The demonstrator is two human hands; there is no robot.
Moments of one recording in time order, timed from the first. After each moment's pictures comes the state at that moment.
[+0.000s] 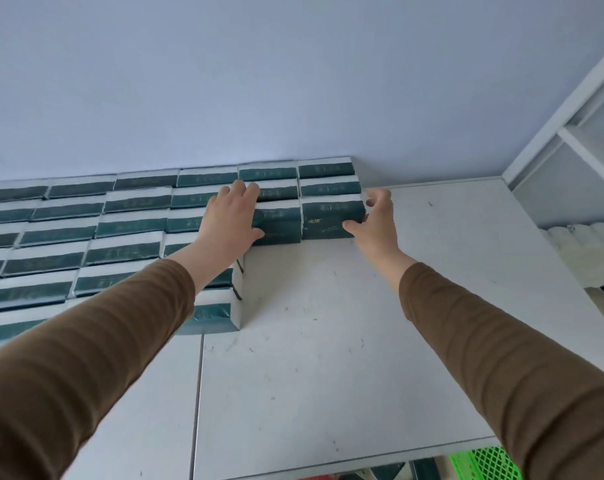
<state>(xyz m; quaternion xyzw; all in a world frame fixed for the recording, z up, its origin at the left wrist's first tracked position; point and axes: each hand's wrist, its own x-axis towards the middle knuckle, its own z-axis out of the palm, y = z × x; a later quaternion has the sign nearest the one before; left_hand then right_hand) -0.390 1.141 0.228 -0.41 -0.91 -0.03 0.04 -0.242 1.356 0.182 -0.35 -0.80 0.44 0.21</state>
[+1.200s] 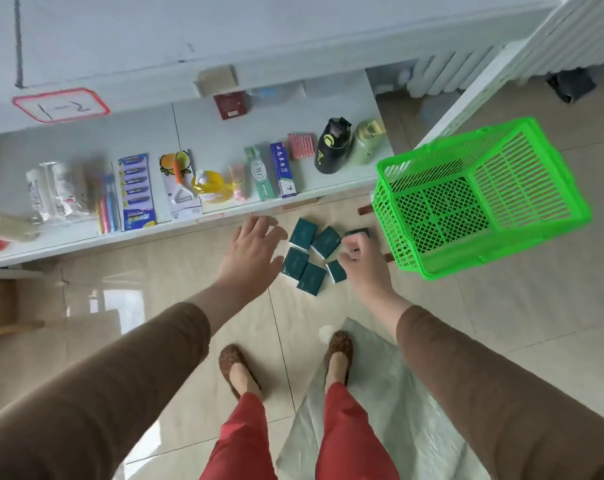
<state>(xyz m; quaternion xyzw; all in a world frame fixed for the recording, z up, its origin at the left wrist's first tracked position) 0.143 0.968 -0.038 -0.49 -0.85 -0.11 -0.16 0.306 1.123 -0.061 -0.49 -0.74 0.46 0.00</state>
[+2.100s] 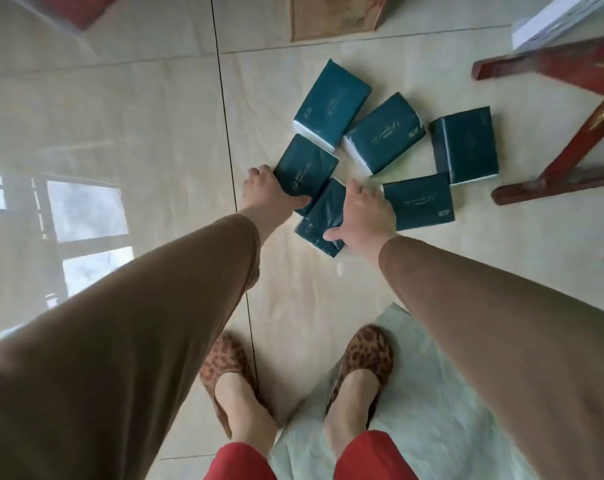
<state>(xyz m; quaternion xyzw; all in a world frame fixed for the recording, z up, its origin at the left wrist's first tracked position) 0.163 1.023 -0.653 -0.10 -0.91 -0.11 -0.38 0.289 1.145 -0.626 -0.31 -0.88 0.18 -0.31</state>
